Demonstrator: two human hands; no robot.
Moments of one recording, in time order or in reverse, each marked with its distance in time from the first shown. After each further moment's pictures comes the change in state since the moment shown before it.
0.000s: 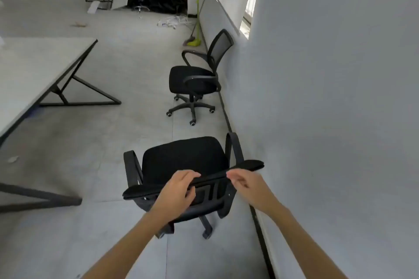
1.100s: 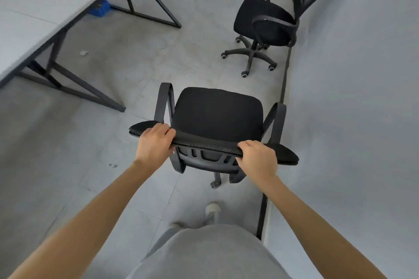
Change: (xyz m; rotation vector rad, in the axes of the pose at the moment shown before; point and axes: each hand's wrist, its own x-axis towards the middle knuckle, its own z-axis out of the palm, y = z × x) left_hand -0.001 -0.064 0.000 0.642 0.071 -0.414; right_hand 0.116 0.067 0.043 -0.873 -0.008 -0.417
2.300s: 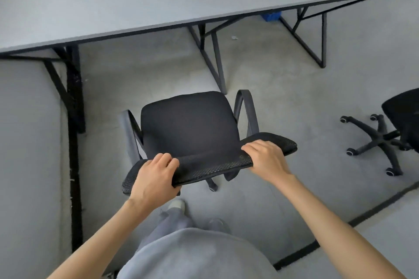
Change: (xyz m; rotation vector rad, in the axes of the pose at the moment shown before) left_hand -0.216 0.057 -0.002 -0.024 0.089 -0.841; right_hand 0.088 -0.116 0.029 0.208 0.019 -1.163
